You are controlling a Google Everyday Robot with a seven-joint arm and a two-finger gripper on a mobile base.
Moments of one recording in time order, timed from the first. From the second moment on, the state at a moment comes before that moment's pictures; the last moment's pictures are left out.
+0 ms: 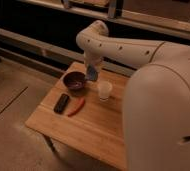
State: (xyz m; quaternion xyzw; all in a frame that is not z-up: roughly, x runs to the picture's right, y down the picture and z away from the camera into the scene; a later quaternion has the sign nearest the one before) arm -0.009 -0.129 0.797 -0.10 0.13 0.83 0.53
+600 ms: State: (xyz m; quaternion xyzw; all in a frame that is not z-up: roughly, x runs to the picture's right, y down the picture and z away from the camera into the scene) arm -0.069 -0.116 0.822 -0.17 0.14 0.83 0.52
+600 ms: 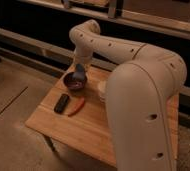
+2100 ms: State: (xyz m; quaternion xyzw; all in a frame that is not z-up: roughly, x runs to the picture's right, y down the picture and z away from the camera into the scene) arm -0.110 -0.101 0.895 -0.19 0.22 0.81 0.52
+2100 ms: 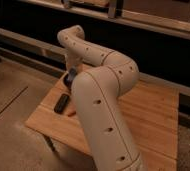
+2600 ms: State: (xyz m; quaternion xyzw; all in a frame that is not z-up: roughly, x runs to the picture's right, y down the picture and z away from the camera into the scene) arm -0.098 -0.089 0.906 -0.20 0.22 0.81 0.50
